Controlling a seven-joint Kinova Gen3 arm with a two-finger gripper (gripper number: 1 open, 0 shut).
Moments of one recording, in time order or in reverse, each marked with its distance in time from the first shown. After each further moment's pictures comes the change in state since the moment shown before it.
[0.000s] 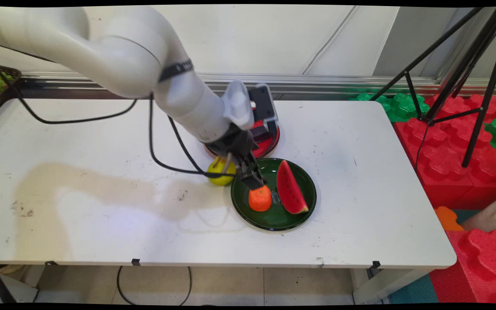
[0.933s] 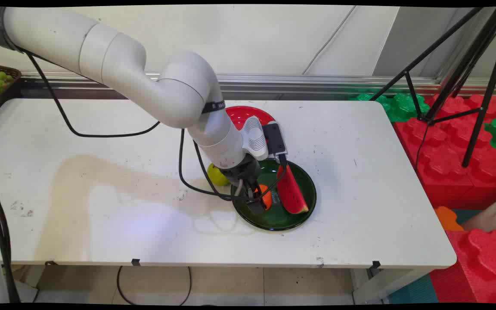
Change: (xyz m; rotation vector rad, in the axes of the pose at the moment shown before) arm -0.007 0.011 0.082 -0.078 -0.131 -0.021
